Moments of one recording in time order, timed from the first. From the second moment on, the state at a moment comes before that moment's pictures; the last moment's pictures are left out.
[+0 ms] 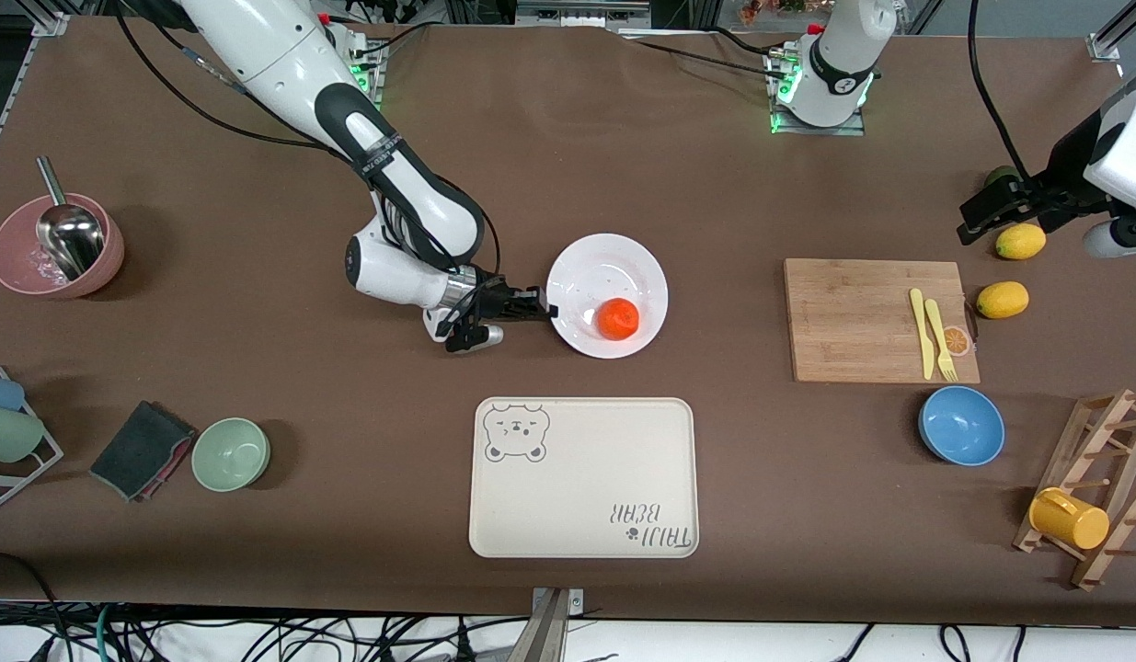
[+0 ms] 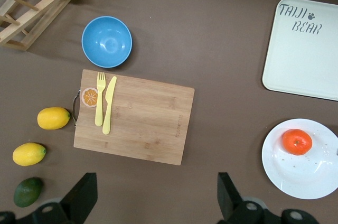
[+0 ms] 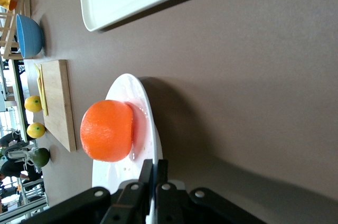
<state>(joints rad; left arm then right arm) -0.13 0.05 0.06 -1.48 -0.01 1.51 -0.25 0.30 0.68 0.36 -1.85 1.24 2.62 -0.52</state>
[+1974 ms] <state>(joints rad) -0.13 0.05 0.06 -1.48 -0.01 1.51 -0.25 0.25 1.12 0.28 -1.14 1.27 2.63 -0.49</state>
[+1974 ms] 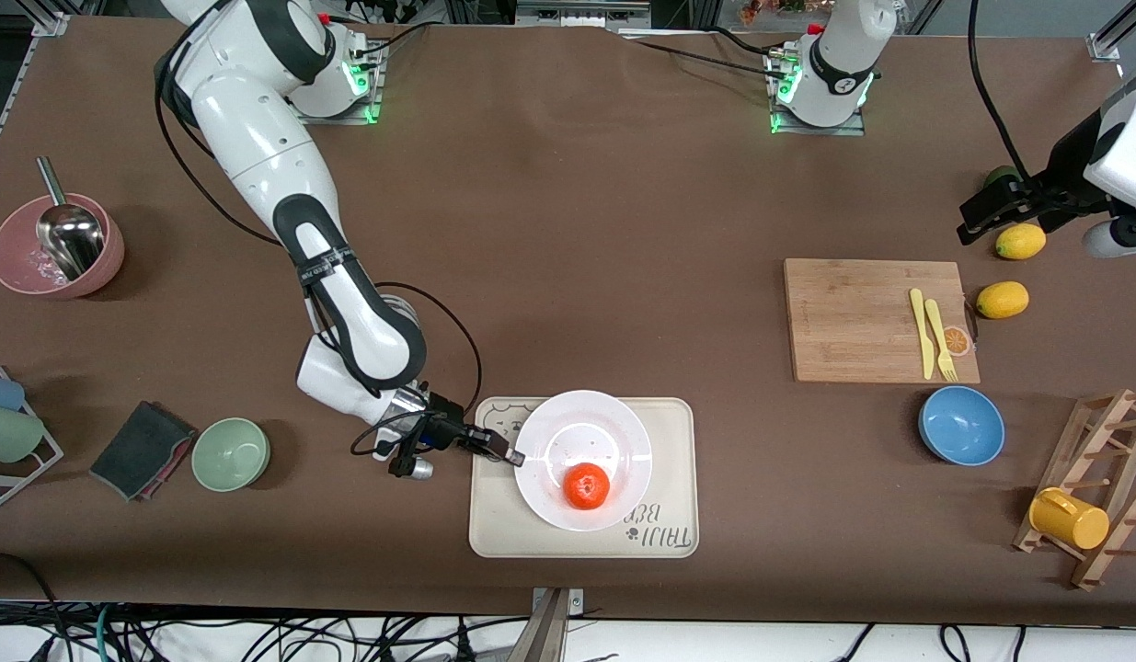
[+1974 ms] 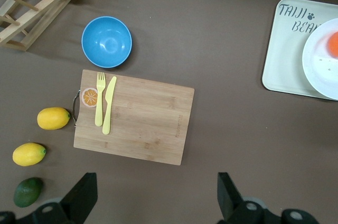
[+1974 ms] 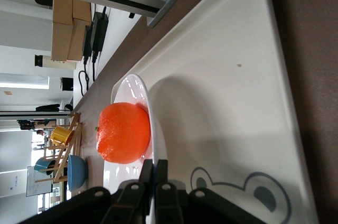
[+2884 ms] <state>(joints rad) -0.13 0.05 0.05 -1.48 -0.01 1.51 -0.25 0.28 1.16 0.27 -1.11 1.27 2.67 -0.49</state>
